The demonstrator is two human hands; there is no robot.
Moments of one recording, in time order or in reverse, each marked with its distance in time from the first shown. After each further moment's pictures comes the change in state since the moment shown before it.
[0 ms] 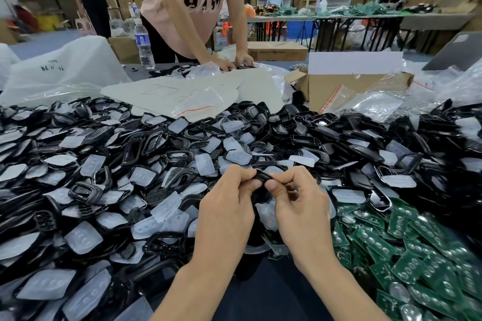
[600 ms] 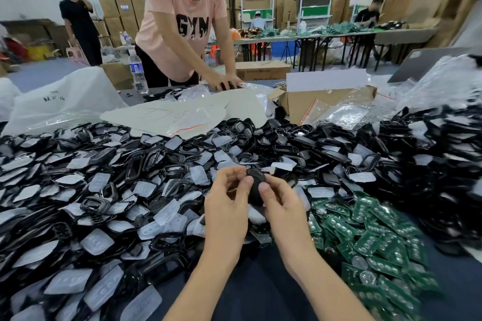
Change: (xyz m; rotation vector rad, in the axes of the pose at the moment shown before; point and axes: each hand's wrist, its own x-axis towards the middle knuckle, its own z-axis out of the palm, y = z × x) left_hand -0.004 0.025 0.007 -0.410 0.019 -0.201; right_hand -0.016 -0.018 -0.009 0.449 -0.054 0.340
